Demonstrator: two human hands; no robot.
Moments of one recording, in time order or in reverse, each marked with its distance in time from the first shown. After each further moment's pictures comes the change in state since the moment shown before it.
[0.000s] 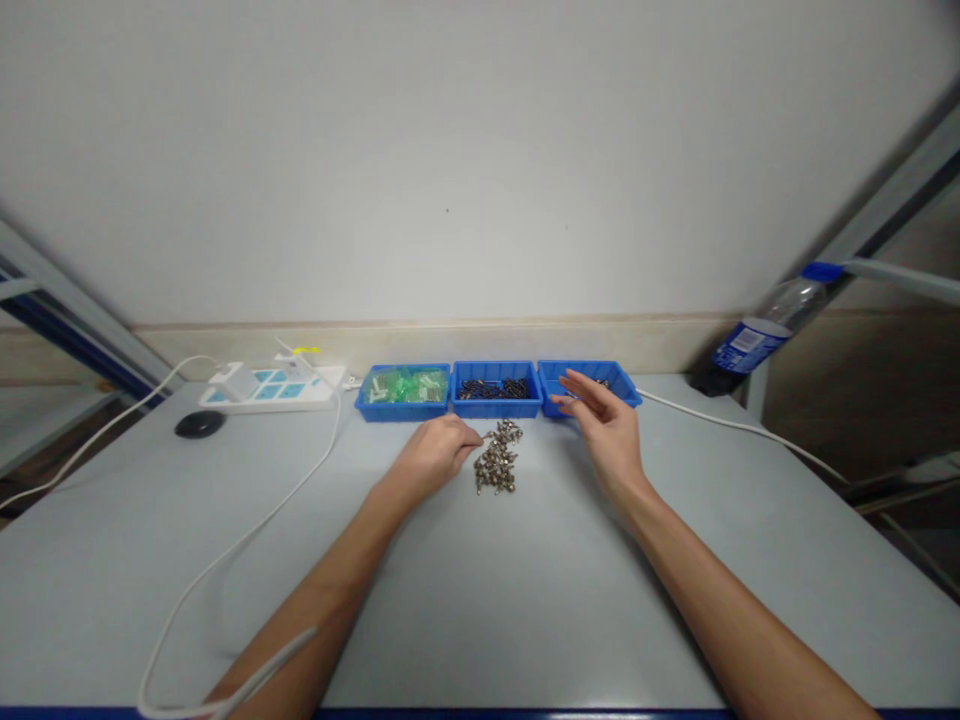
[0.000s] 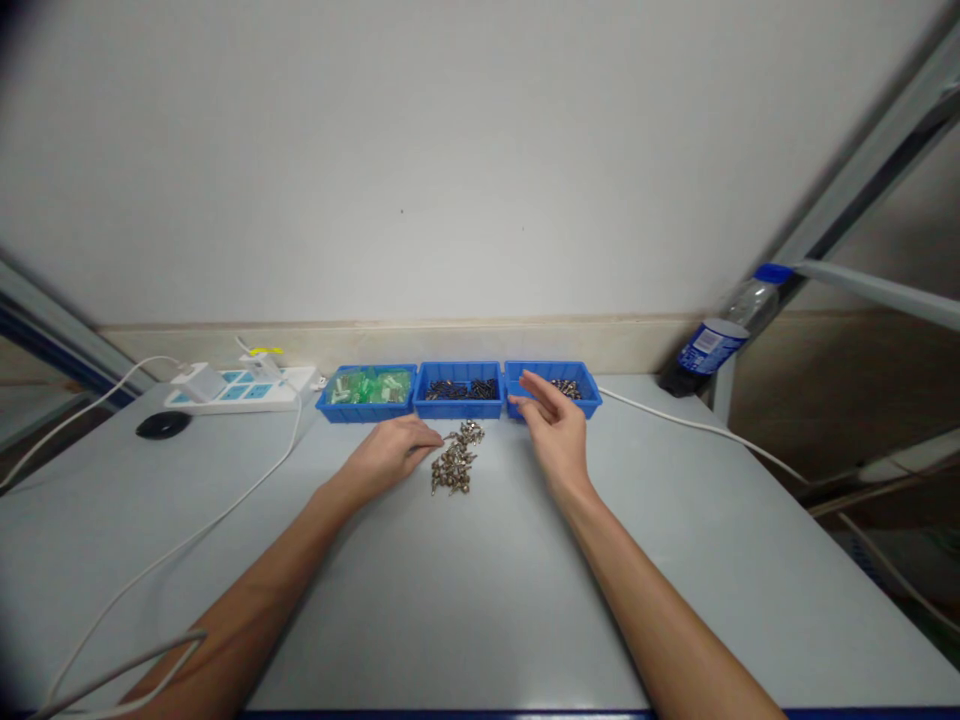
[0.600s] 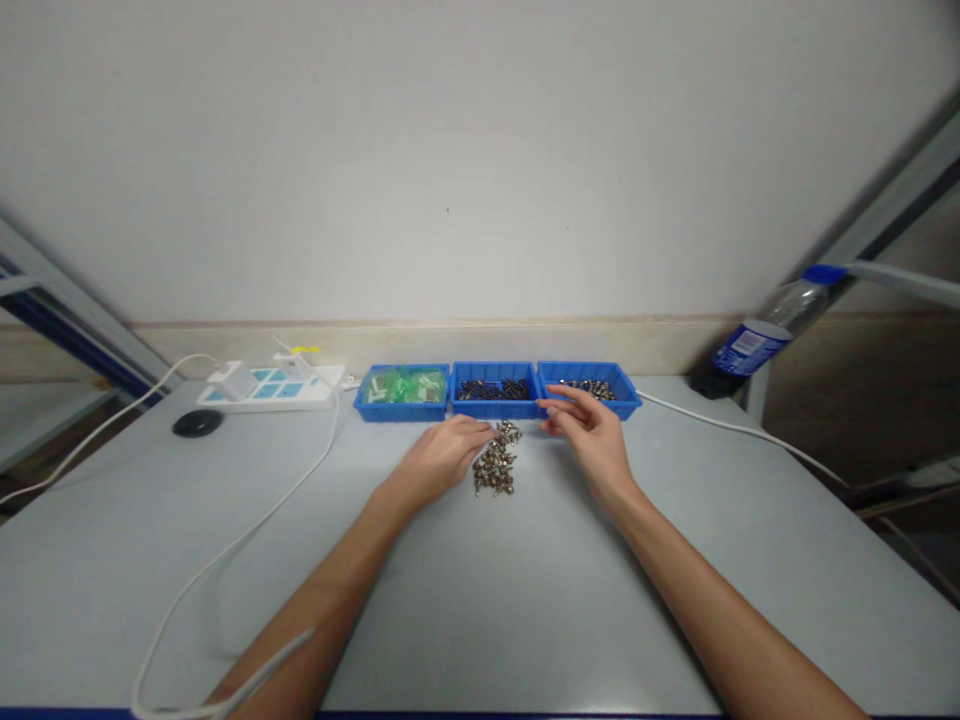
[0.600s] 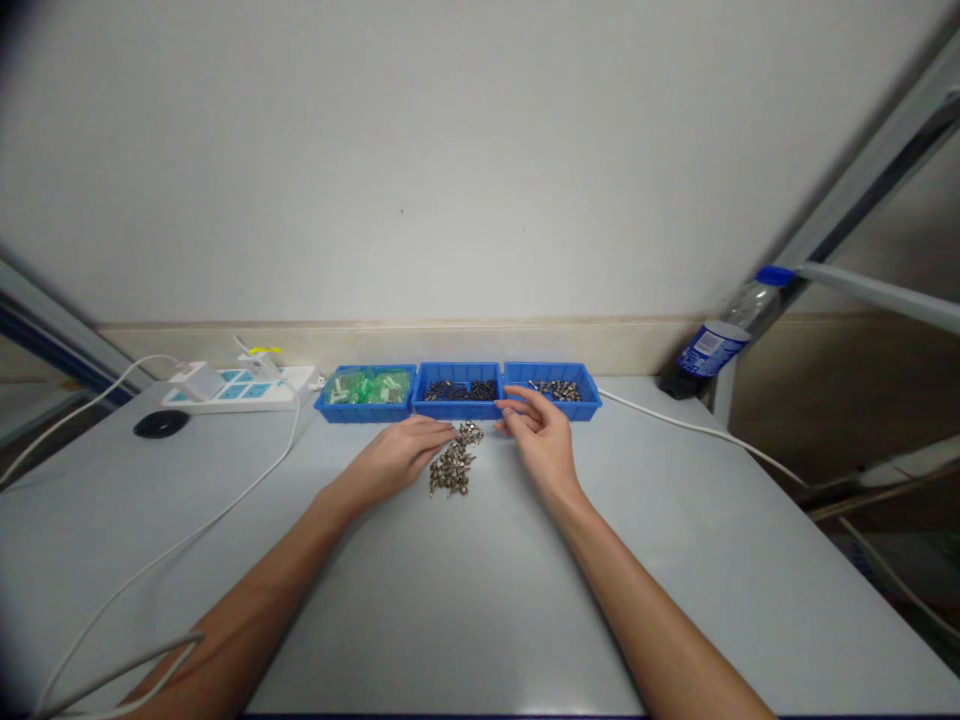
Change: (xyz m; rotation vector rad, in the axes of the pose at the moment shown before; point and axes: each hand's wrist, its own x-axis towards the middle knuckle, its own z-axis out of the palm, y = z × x) left_hand 0.003 0.009 0.002 0.039 0.008 0.105; right_hand -0.007 0.000 0.006 -0.030 -0.127 0.080
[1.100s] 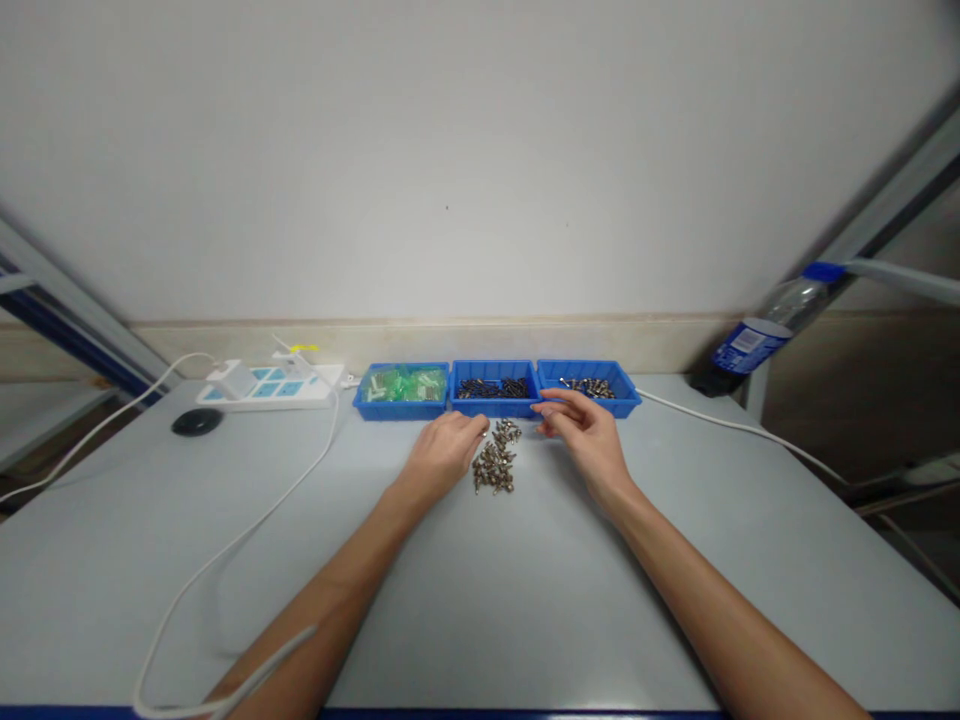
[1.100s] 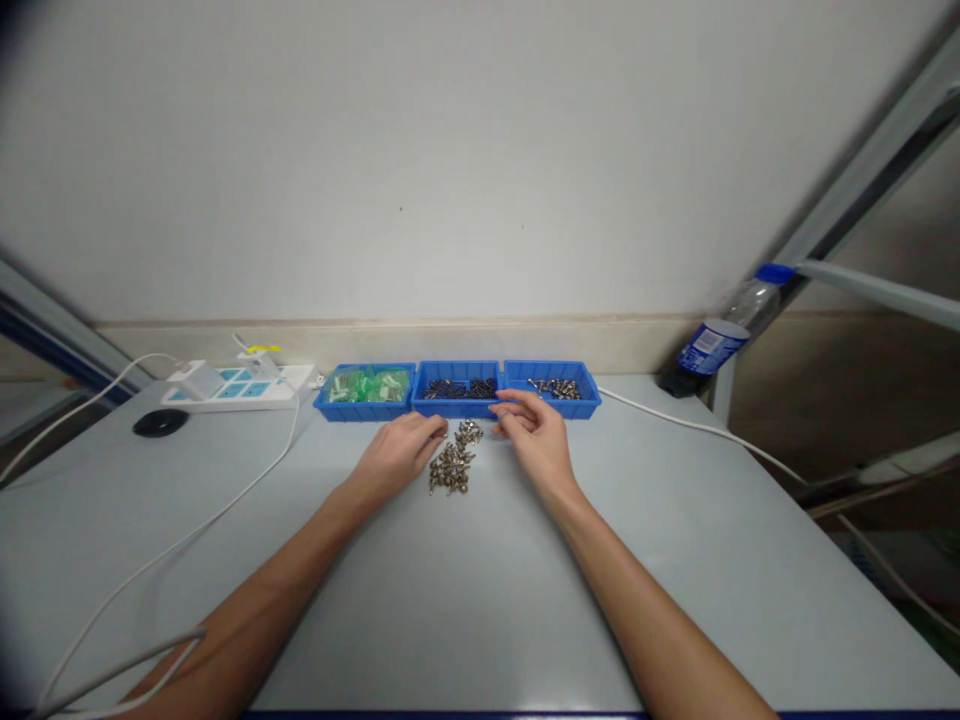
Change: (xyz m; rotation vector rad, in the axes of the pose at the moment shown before) left_hand 0.002 0.008 0.009 0.163 0.070 -0.194; right_hand -0.002 -0.002 0.003 -0.035 -0.043 0.032
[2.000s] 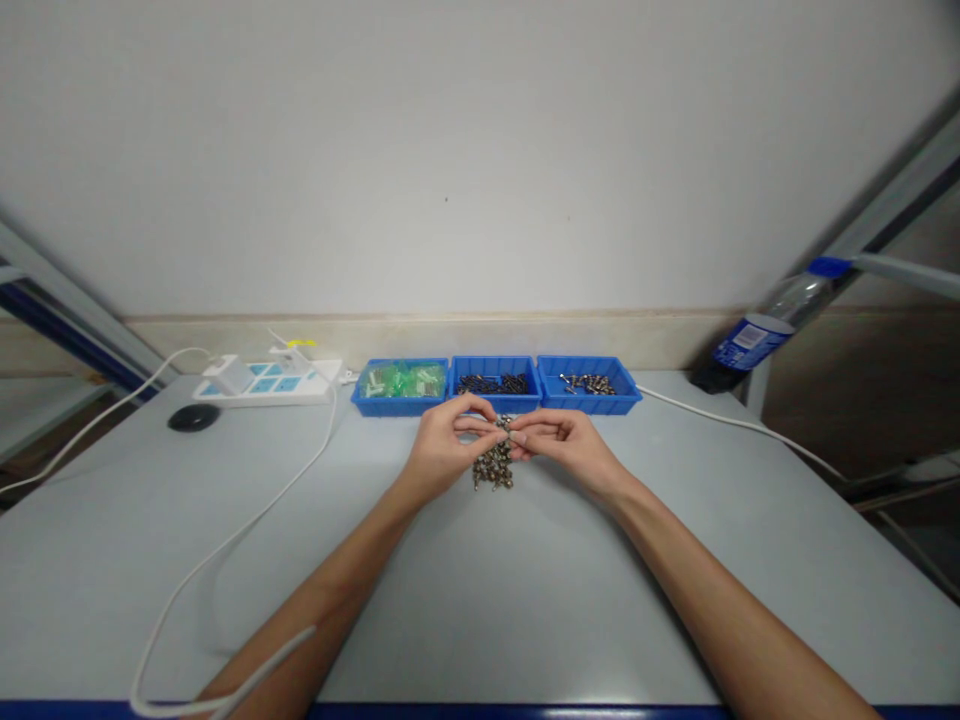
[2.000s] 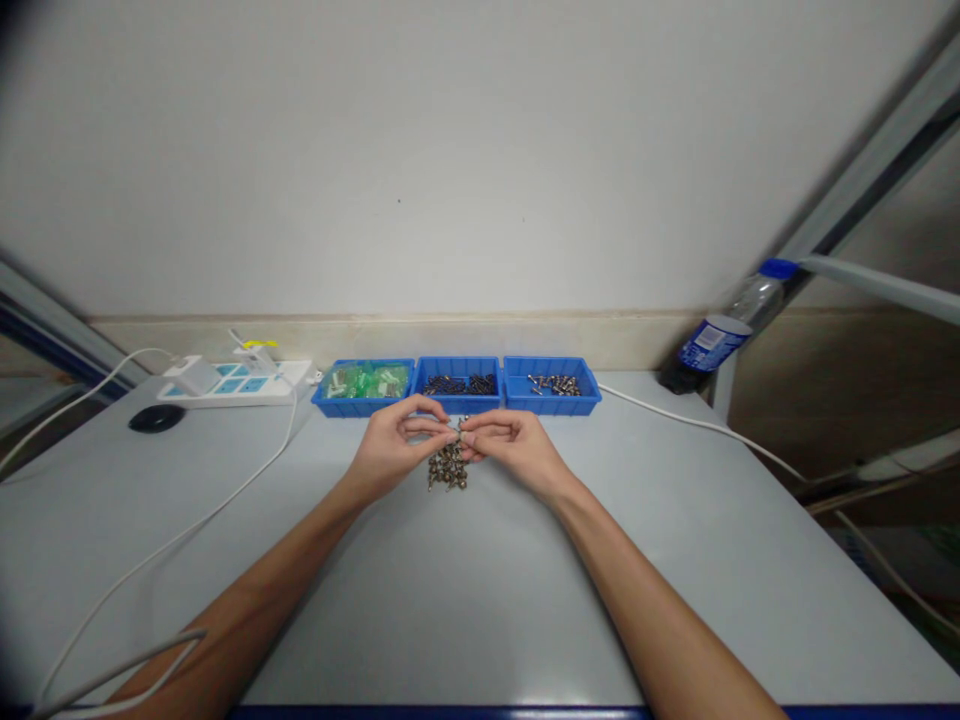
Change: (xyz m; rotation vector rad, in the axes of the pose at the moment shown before) left_hand 0.006 0.023 -0.013 -1.041 0.243 -0.255; right_hand -0.010 -0.009 0.003 0.127 -0.448 0.173
